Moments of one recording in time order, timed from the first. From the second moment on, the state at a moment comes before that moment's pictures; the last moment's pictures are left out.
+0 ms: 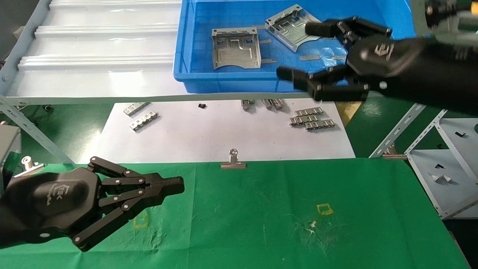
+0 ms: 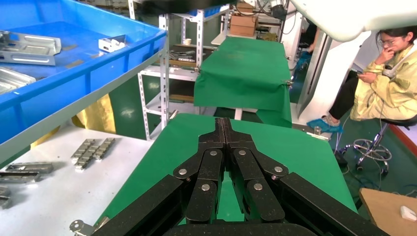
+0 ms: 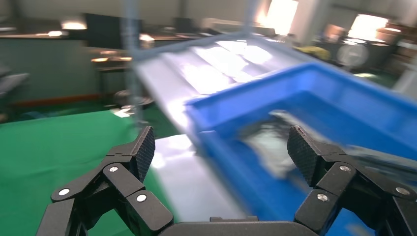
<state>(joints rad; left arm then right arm) -1.10 0.57 0.38 -1.26 0.66 1.45 -0.13 1.50 -0.77 -0.36 1.07 -1.06 -1.22 0.28</state>
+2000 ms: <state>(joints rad) -1.10 0.57 0.38 -1.26 0.66 1.45 -0.13 2.00 -1.35 -0.64 0.10 -1.53 -0.75 0.26</state>
